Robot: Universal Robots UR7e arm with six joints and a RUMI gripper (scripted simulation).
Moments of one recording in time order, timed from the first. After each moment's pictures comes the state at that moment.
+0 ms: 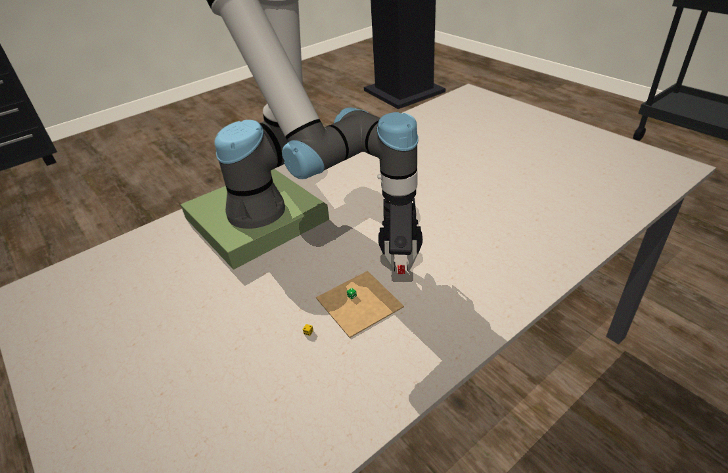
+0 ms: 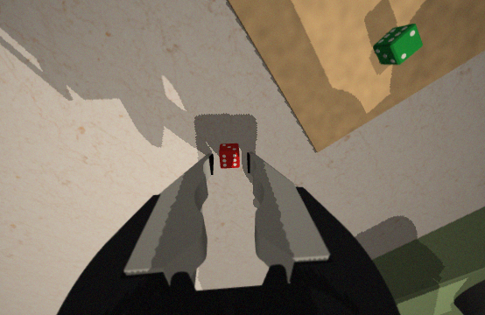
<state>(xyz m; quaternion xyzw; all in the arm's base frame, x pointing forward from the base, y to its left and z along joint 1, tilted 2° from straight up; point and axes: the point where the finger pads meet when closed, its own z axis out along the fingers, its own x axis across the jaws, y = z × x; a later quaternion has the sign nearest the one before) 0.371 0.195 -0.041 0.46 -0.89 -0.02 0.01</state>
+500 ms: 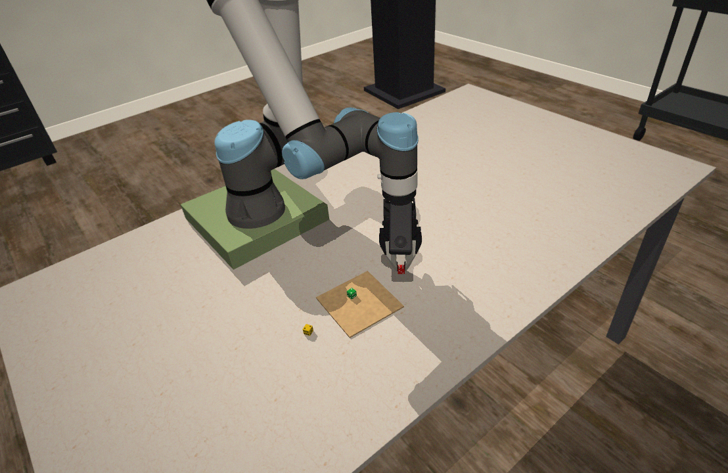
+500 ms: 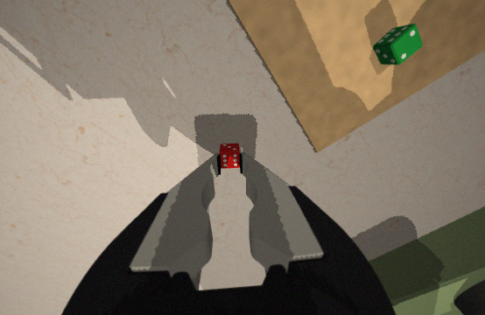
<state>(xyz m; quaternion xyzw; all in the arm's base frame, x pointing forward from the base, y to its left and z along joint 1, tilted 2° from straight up) 0.371 0.195 -0.041 0.46 -0.89 -0.02 0.01</state>
